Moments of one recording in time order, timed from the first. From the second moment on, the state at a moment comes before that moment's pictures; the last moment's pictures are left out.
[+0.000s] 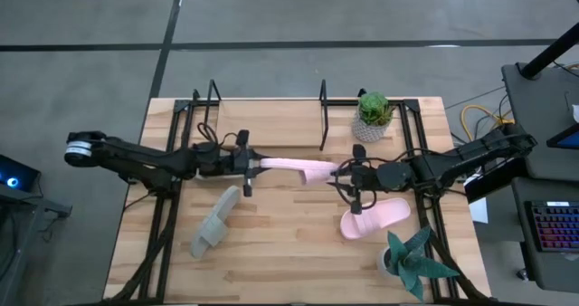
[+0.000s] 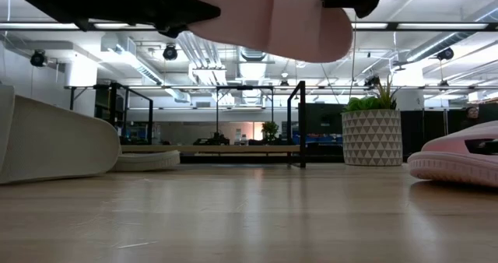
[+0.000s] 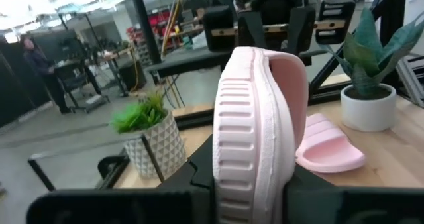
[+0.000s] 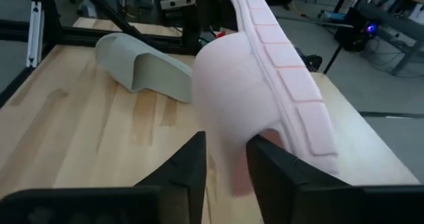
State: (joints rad) left arm -0.01 1.12 0.53 0.60 -0.11 0.25; right arm 0.30 1.11 0.77 -0.05 0.42 0.00
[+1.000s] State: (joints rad) left arm 0.29 0.90 0.53 0.23 0.37 -0.36; right arm 0.31 1.08 0.77 0.04 0.42 -0.88
